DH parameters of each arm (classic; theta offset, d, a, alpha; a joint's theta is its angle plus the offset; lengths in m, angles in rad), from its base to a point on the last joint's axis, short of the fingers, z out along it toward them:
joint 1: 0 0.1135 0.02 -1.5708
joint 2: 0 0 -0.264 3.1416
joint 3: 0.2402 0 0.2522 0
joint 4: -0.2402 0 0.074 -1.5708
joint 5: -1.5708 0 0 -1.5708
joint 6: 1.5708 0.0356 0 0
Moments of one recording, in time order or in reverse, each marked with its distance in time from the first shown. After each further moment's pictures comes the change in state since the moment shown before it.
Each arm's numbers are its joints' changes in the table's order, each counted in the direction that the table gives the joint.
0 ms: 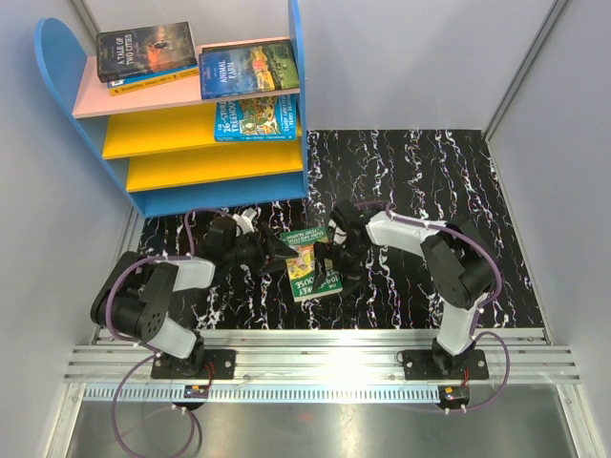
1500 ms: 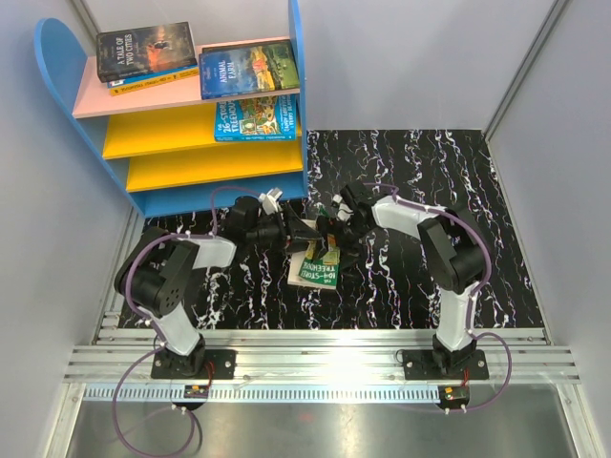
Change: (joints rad) left arm -0.111 0.201 0.249 0.104 -0.068 -0.106; right arm -0.142 0.116 0.145 0.100 0.025 -0.108
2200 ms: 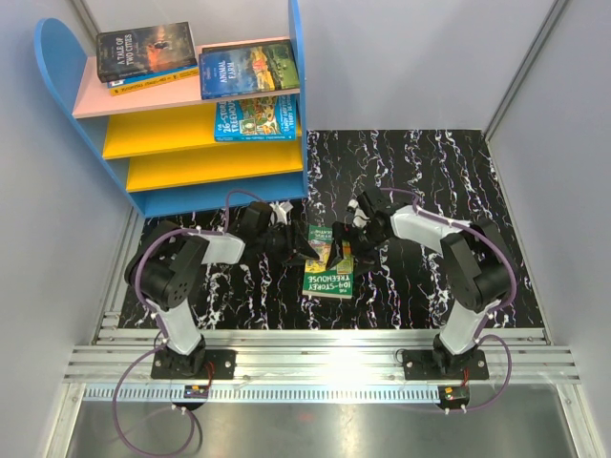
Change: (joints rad) left arm -0.053 0.069 0.065 -0.305 0.082 0.231; right arm -0.050 -0.188 -0.187 0.008 -0.036 -0.026
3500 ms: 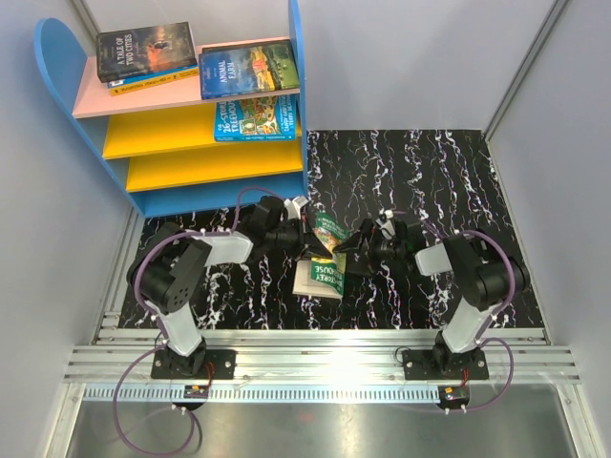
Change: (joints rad) left arm -0.079 -0.001 0.066 0.078 -0.103 -0.150; right arm -0.182 -0.047 -0.534 1.070 0.265 0.579
